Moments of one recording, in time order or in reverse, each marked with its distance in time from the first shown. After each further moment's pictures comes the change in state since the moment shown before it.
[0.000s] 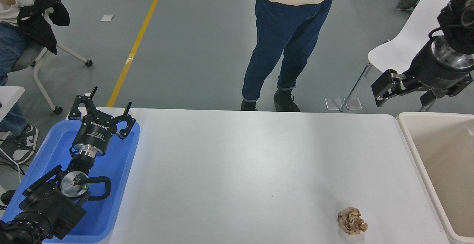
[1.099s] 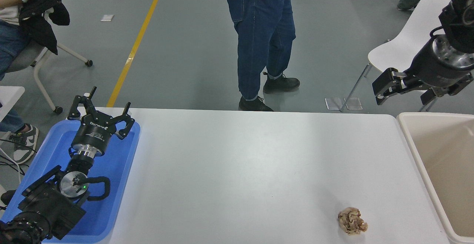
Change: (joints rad) left arm 0.001 0.003 0.000 0.001 0.000 0.001 -0.002; right arm 0.008 -0.007 0.004 -0.007 0.002 0.000 0.000
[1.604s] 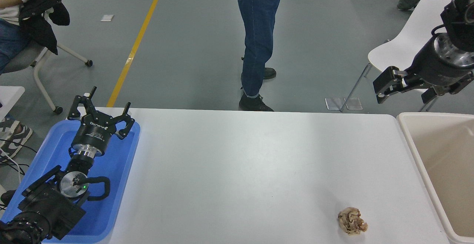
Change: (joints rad) left arm 0.000 0.000 0.000 -0.001 0.000 0.000 0.000; right arm 0.002 -0.002 -0.003 0.001 0.000 0.000 0.000
